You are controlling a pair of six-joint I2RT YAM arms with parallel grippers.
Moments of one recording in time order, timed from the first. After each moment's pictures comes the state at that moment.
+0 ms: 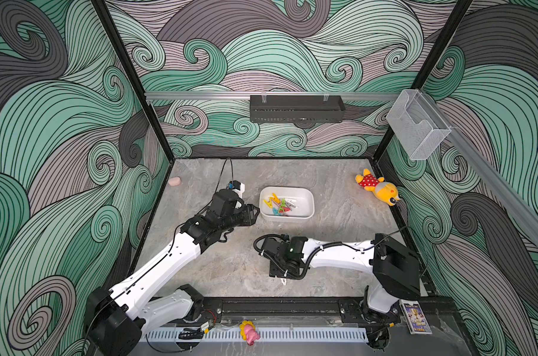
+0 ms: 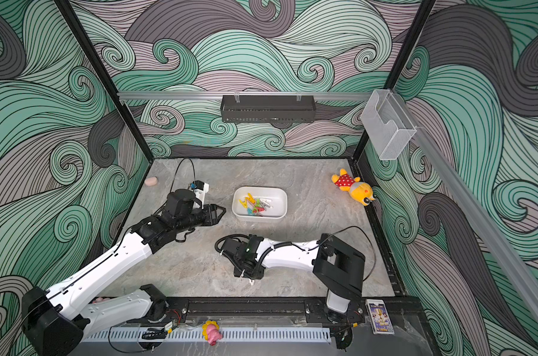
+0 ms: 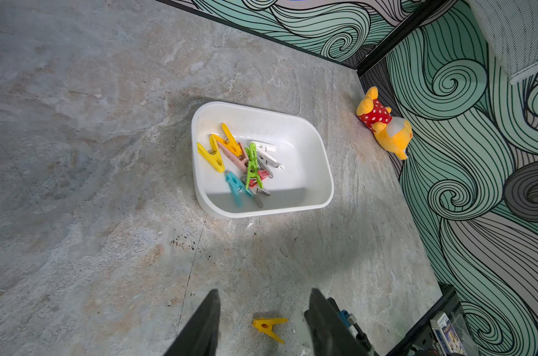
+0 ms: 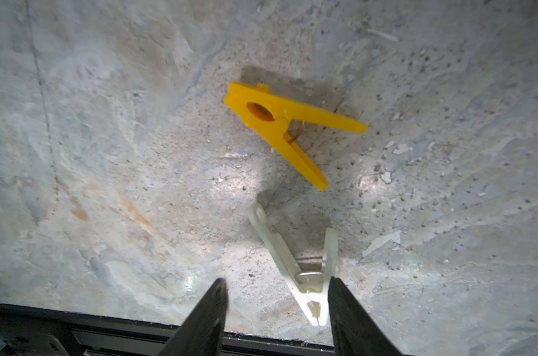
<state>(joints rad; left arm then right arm) -0.58 1.07 0.90 -0.44 0.07 -0.57 1.22 1.72 1.09 -0.78 0.01 1.21</state>
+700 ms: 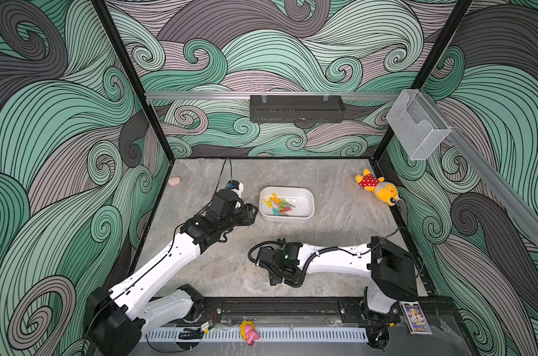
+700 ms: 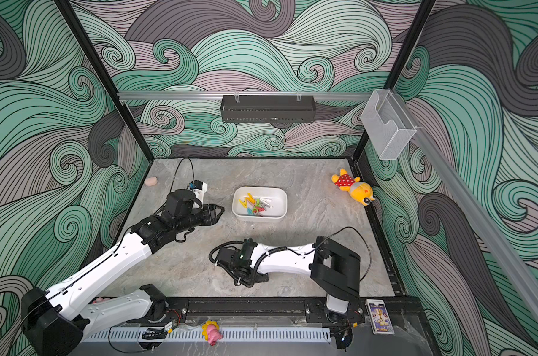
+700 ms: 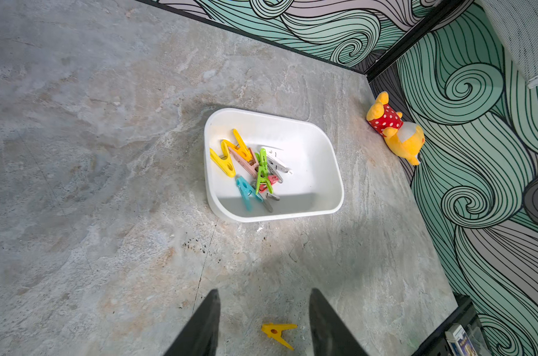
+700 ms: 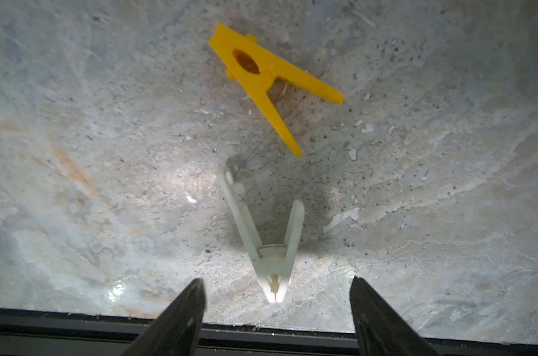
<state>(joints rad) -0.58 1.07 0.90 -0.45 0.02 -0.56 1.28 1.74 1.11 -0.88 0.10 1.13</state>
